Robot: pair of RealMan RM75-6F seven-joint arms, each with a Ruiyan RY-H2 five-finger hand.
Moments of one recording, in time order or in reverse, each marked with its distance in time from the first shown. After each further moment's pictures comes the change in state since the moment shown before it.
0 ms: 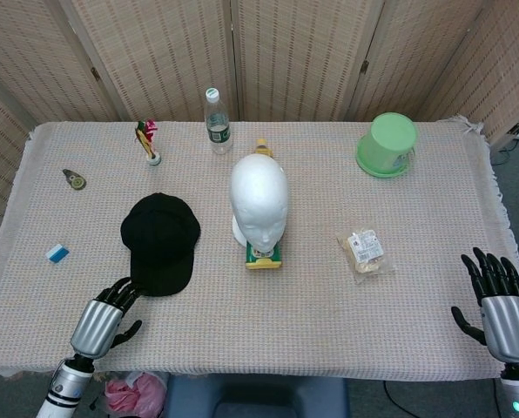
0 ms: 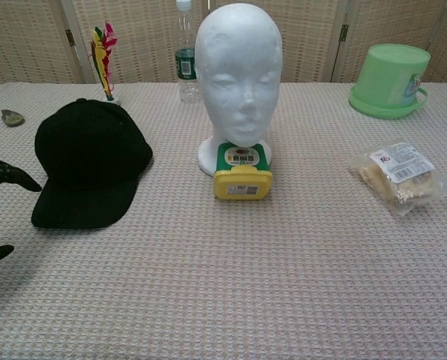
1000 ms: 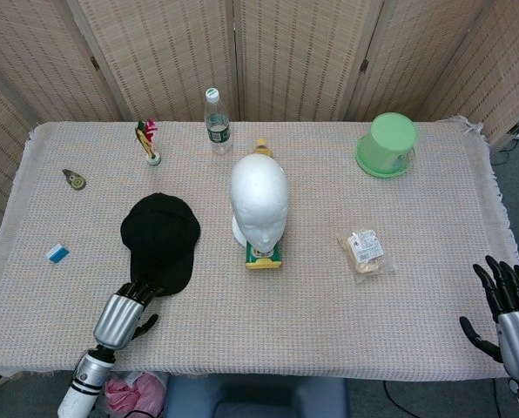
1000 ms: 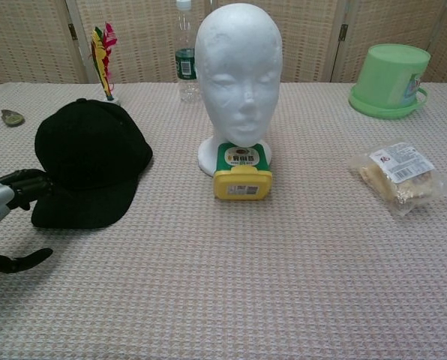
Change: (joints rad) left arm -0.057 -0.163 -0.011 0.193 -0.023 -0.015 -0.008; right arm -0.056 0.044 -0.030 0.000 -0.110 0.120 0.092
